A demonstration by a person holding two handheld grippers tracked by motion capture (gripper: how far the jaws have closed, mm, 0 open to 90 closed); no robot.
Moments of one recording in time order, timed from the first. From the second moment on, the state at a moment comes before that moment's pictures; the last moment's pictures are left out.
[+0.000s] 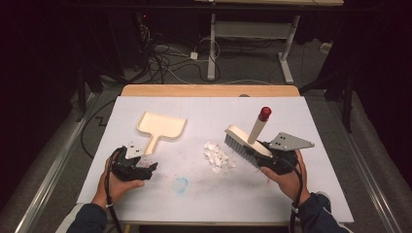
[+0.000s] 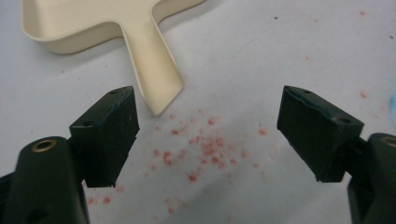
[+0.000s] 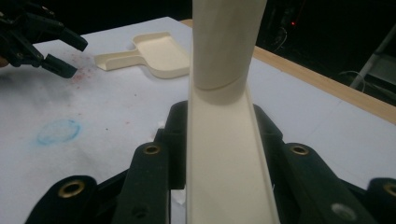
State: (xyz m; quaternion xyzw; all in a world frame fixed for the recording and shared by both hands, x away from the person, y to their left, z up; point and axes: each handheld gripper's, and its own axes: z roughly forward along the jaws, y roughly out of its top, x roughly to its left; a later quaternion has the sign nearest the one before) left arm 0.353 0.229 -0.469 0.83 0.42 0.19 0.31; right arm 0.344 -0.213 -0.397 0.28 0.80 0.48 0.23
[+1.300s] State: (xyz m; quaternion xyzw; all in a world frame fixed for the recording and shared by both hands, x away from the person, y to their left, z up) left arm 0.443 0.222 -0.477 0.80 0.50 0.18 0.28; right arm 0.362 -0.247 -0.408 0.34 0.78 0.46 0.26
